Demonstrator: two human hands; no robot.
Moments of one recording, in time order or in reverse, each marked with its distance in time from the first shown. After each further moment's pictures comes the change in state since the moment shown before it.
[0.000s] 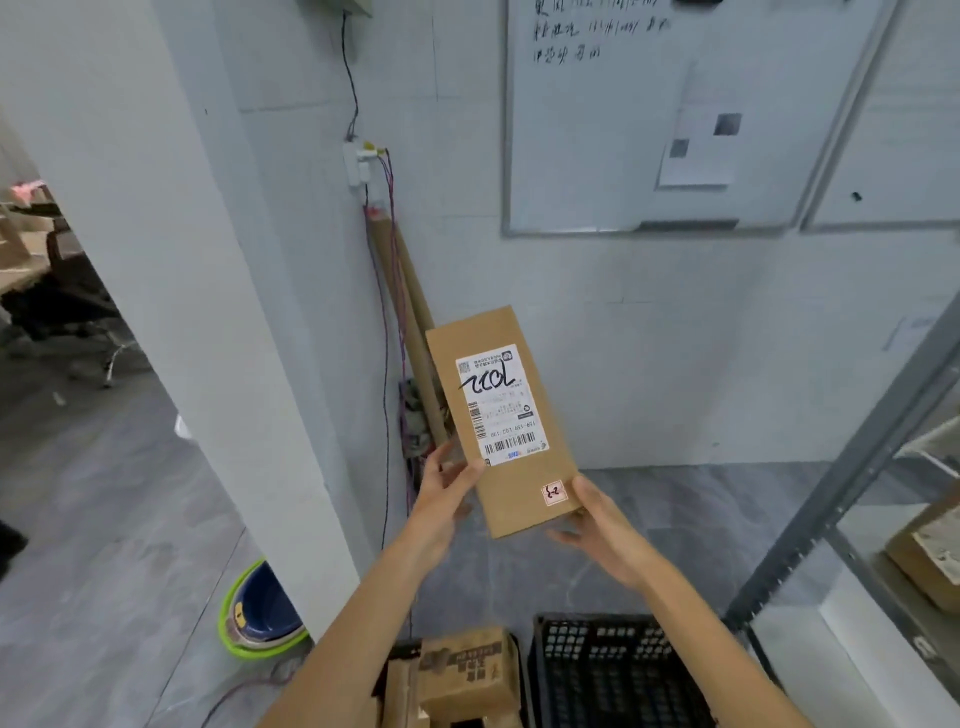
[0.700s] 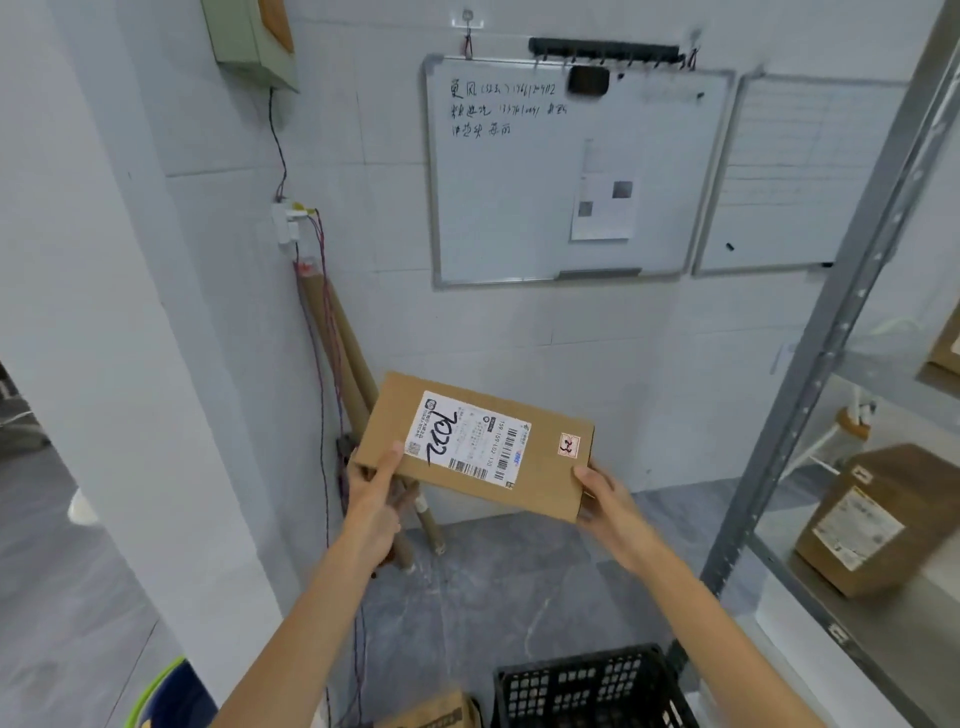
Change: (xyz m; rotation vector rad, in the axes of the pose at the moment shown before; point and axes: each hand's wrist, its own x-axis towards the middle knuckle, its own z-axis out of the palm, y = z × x) left_hand 0.036 0.039 0.005 -0.278 0.010 0.140; right_hand -0.026 -0.056 -0.038 0.054 0.250 -0.224
